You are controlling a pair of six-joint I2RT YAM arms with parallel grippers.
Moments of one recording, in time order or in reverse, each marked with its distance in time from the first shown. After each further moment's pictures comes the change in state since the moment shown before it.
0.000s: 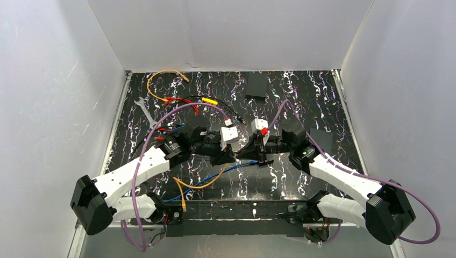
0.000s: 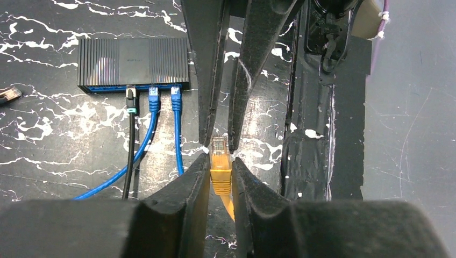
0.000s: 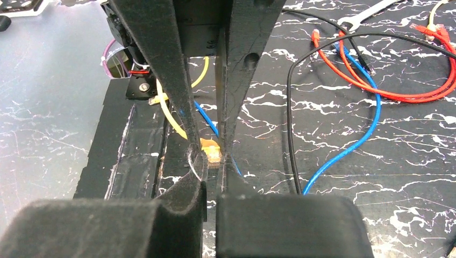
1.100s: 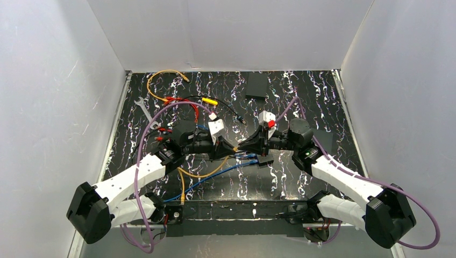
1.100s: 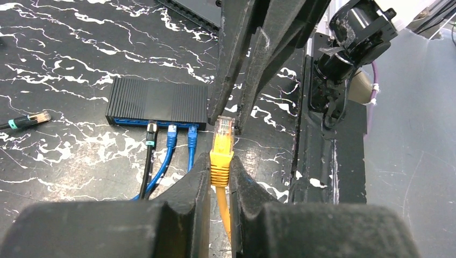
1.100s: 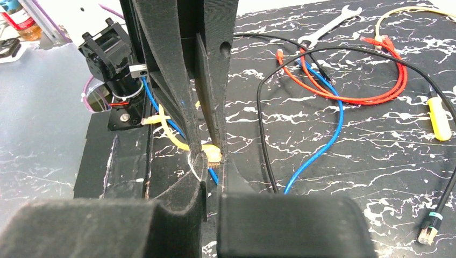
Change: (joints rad) left arm 0.105 -0.077 -0.207 0.427 0.071 -0.216; right arm -0.058 -0.028 -0.026 0.146 0.066 0.139
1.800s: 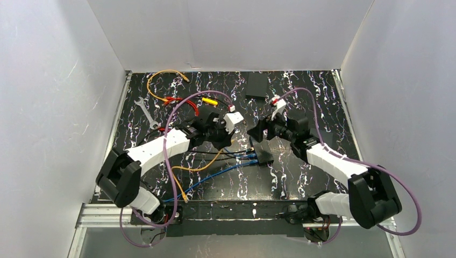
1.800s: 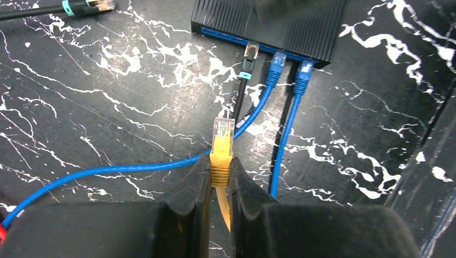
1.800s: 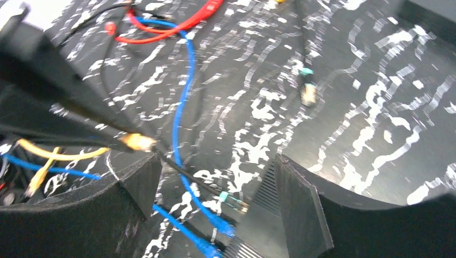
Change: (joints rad) left arm 0.000 0.376 0.290 -0.370 -0.335 0.187; right arm -0.130 0.170 0.040 -0.118 0.426 0.149
